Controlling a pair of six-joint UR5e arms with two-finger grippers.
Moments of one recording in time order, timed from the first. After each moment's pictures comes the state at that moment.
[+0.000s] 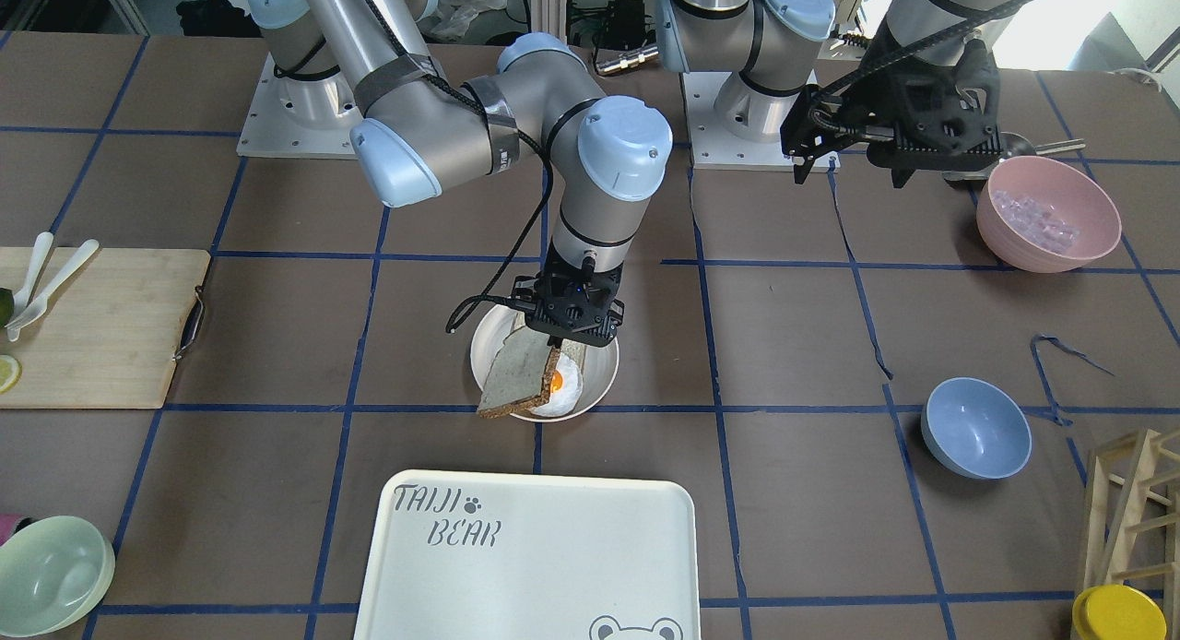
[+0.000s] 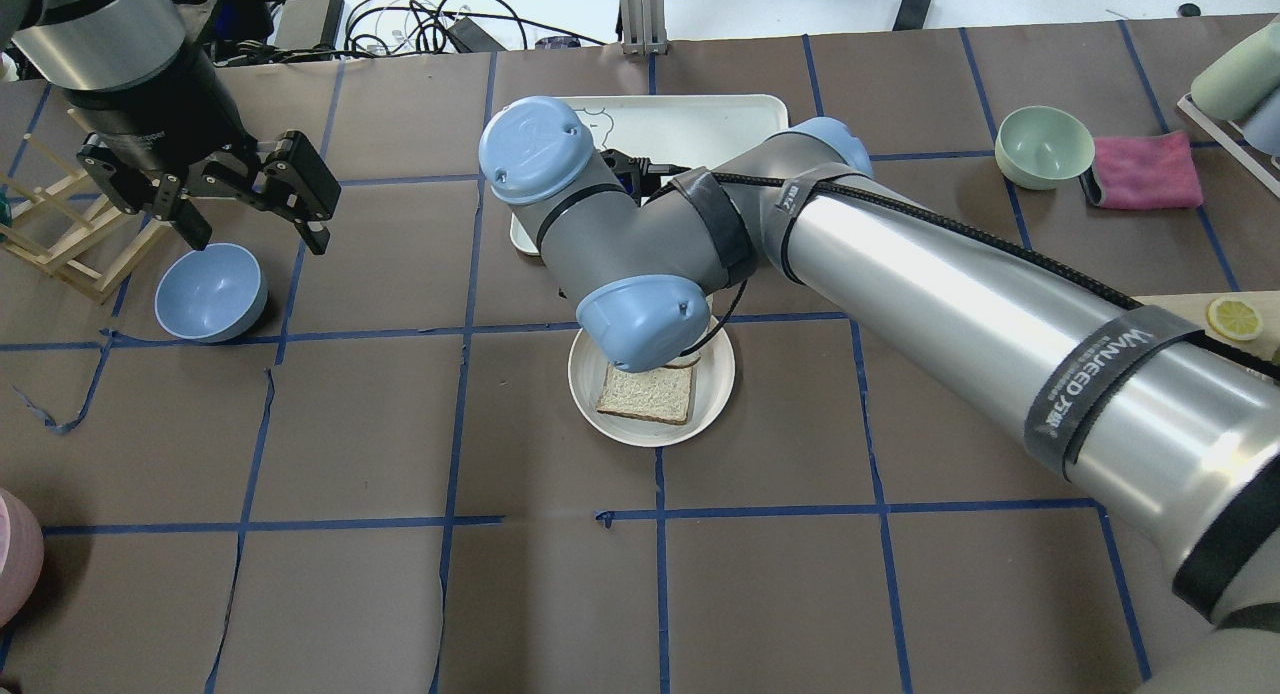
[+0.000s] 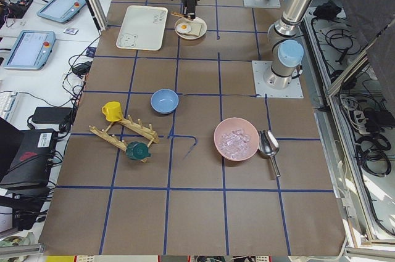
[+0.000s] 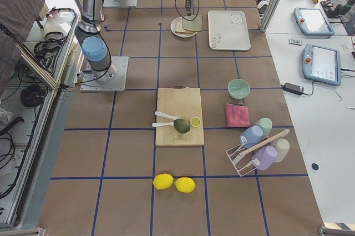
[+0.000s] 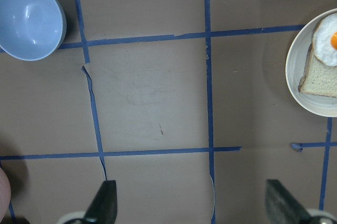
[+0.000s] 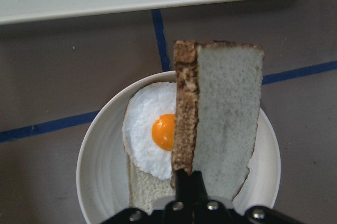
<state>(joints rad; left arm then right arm) -1.51 -1.55 -1.51 -1.75 1.63 0.12 2.12 -1.12 1.57 -1.99 -1.77 0.75</state>
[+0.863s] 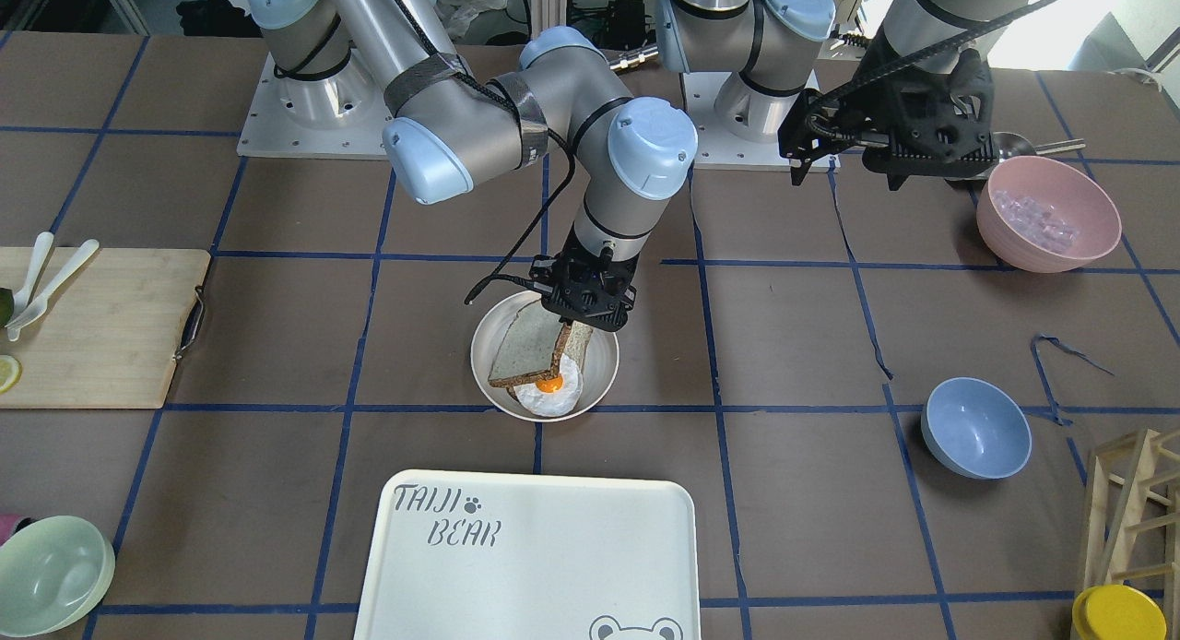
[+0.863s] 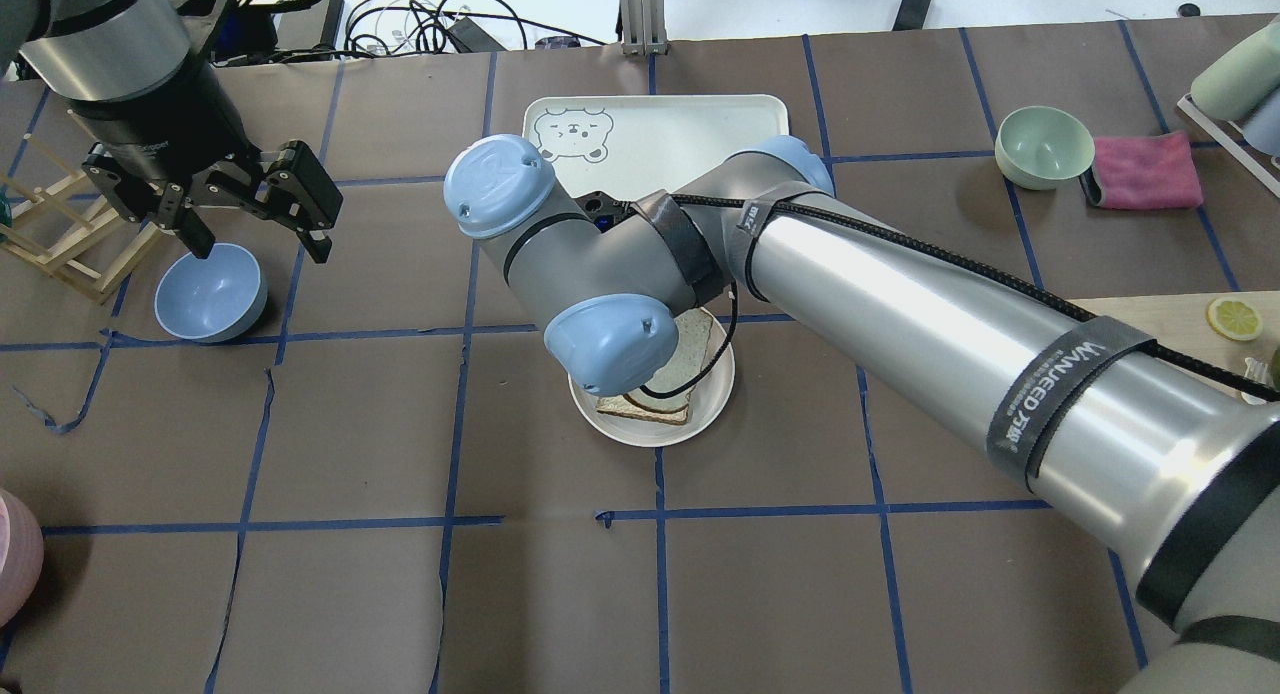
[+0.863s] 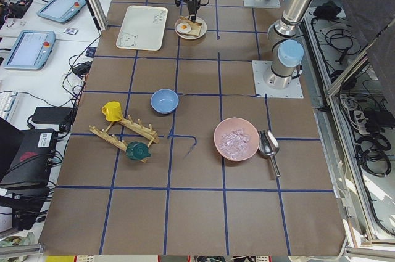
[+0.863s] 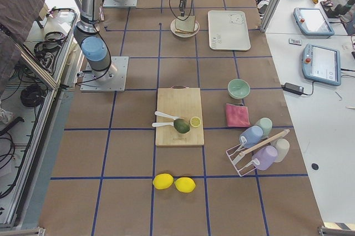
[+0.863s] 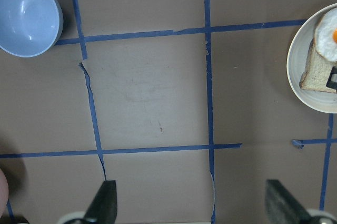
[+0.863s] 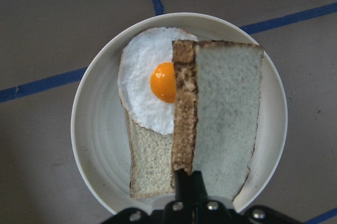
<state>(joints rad) -1.50 -1.55 -1.52 -1.75 1.63 0.13 2.15 -1.11 1.56 -1.92 -1.75 0.83</state>
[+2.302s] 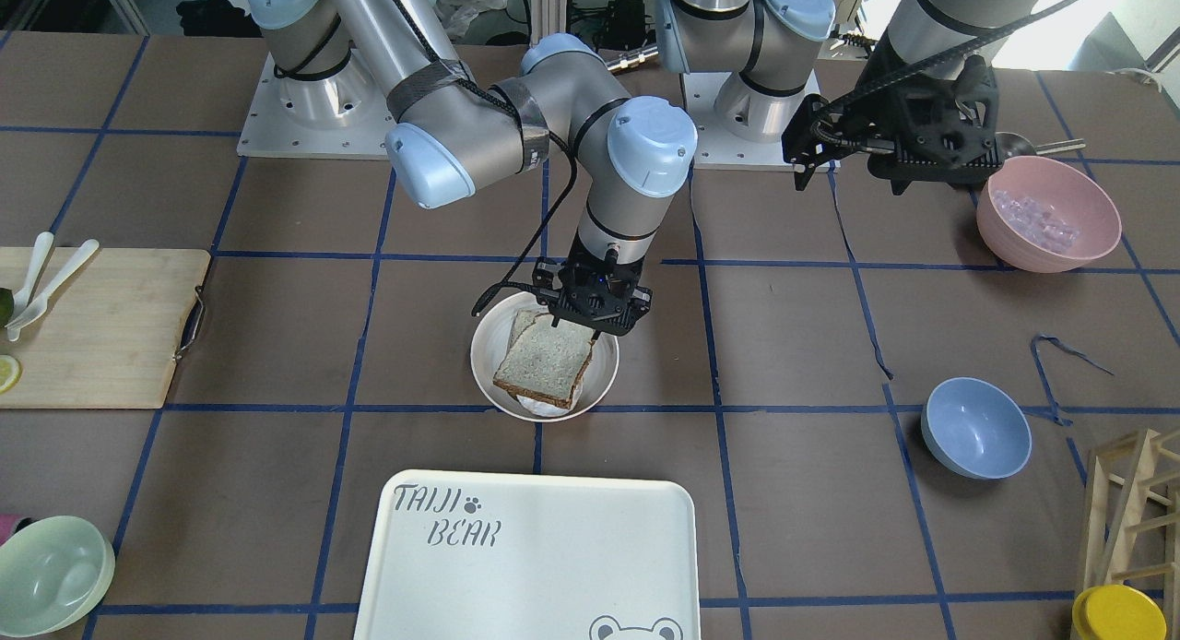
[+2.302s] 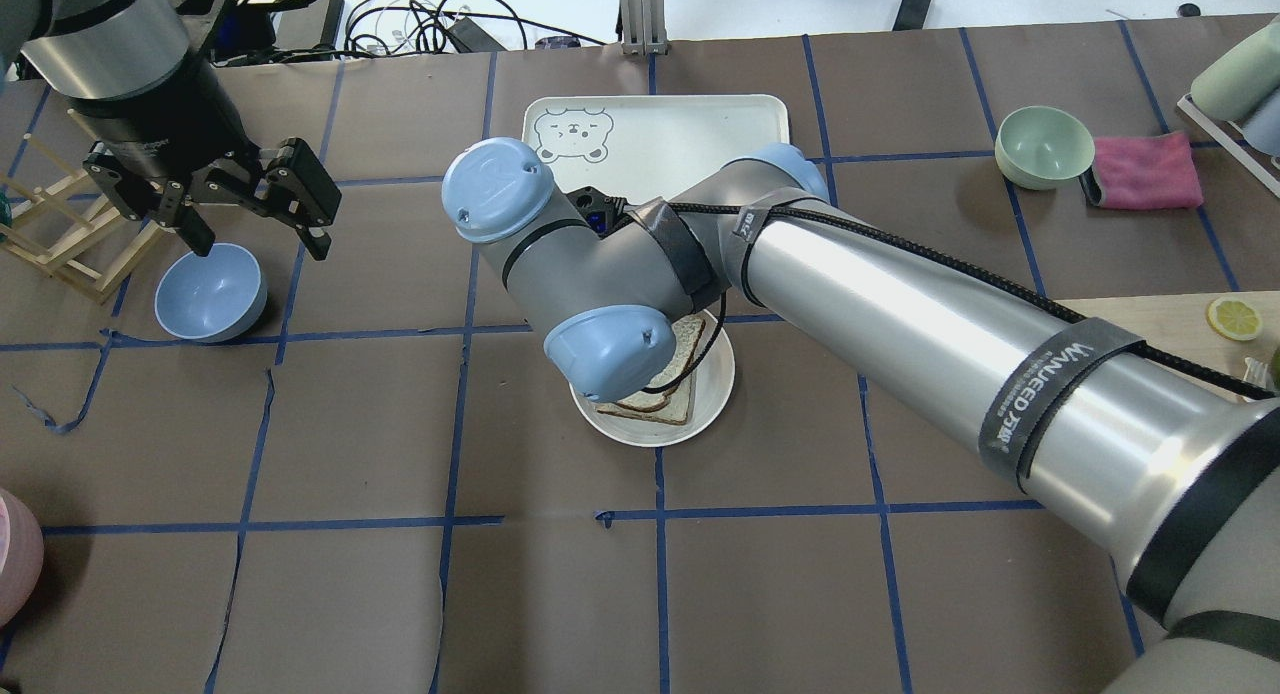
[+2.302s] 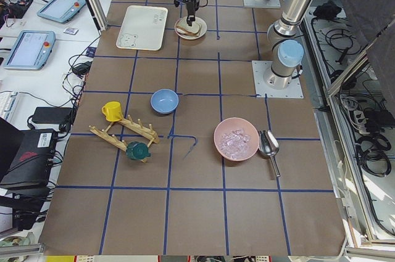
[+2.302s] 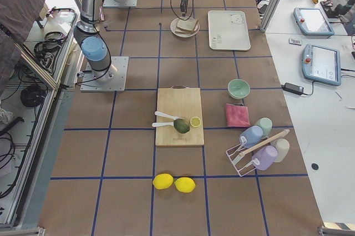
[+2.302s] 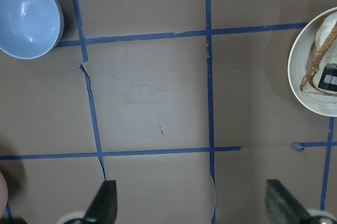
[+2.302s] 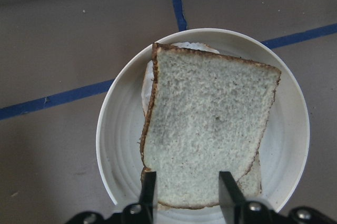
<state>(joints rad) -1.50 -1.55 -1.52 -1.74 1.63 0.13 2.15 -1.11 1.57 -1.99 -1.75 0.79</state>
